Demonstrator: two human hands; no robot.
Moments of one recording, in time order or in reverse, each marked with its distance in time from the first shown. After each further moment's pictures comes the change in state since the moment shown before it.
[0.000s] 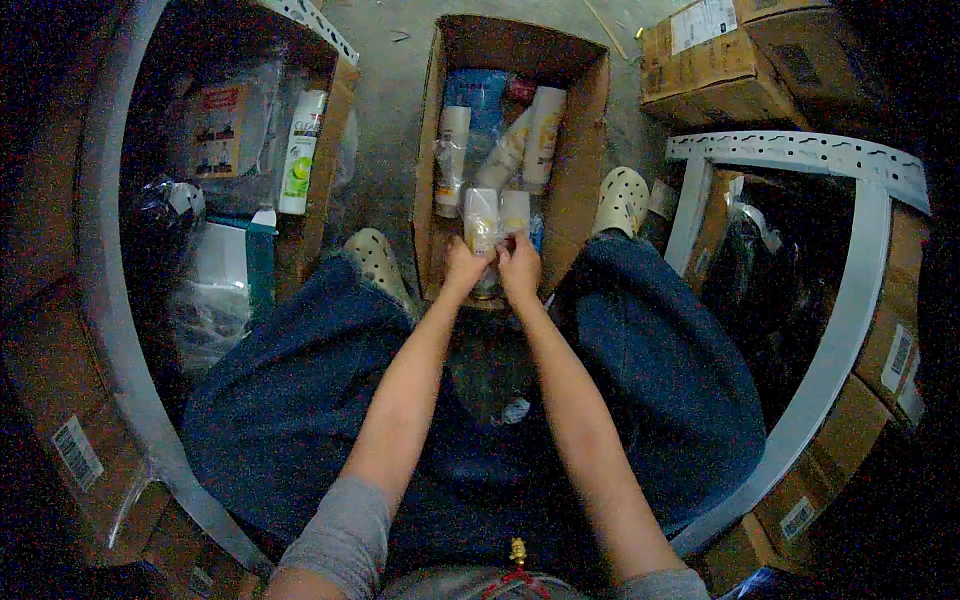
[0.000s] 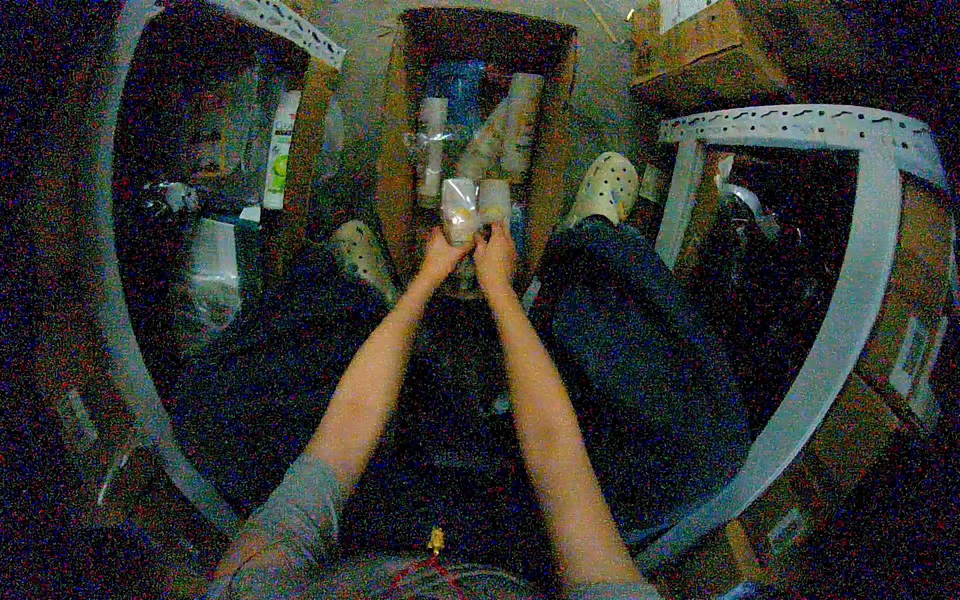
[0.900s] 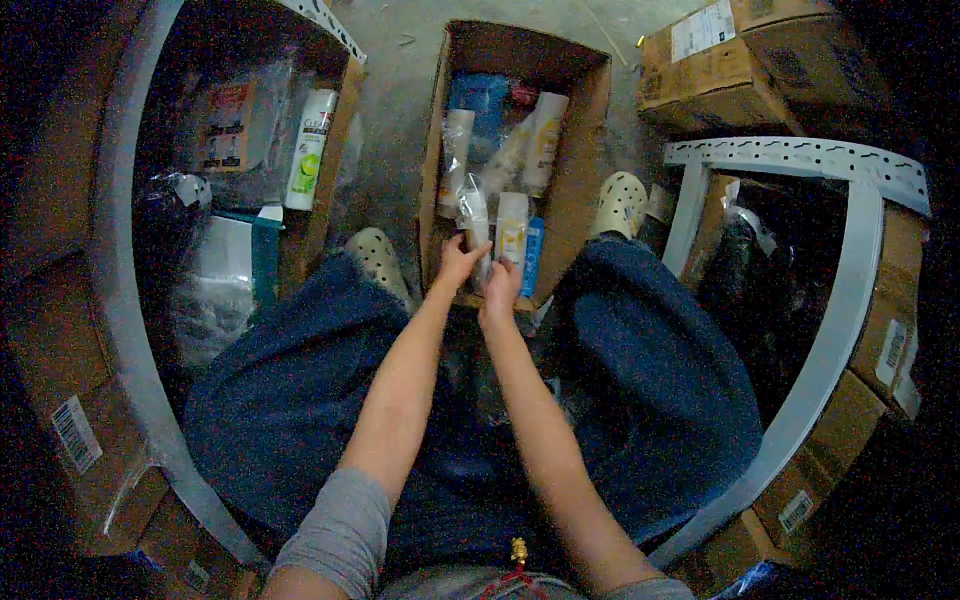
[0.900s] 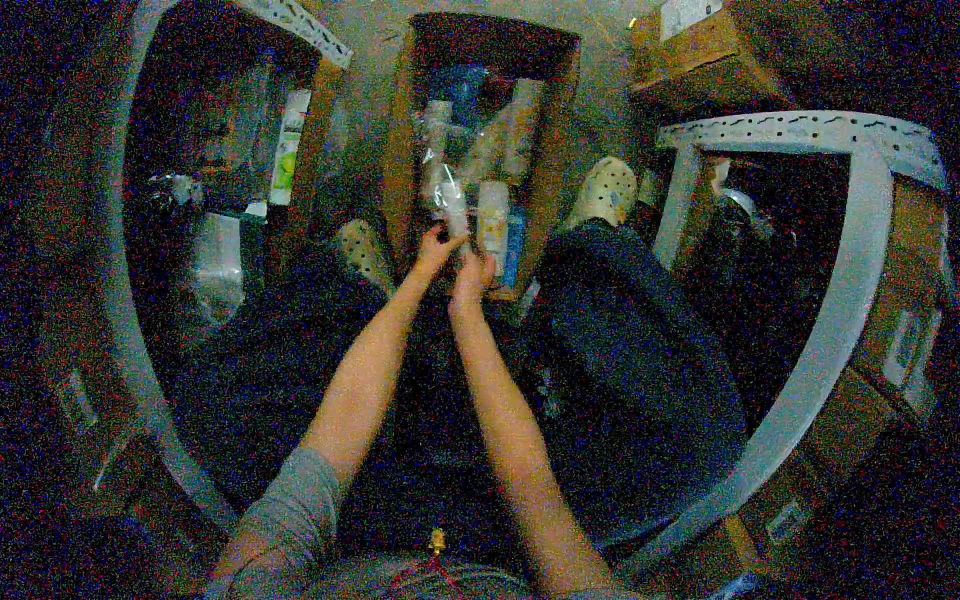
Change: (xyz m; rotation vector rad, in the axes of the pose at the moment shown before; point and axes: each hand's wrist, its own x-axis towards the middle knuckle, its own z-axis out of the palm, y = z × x) left_hand -0.012 0.024 -0.033 -0.290 -0.042 -0.047; right_hand -0.038 -0.038 0.018 1.118 0.112 0.715
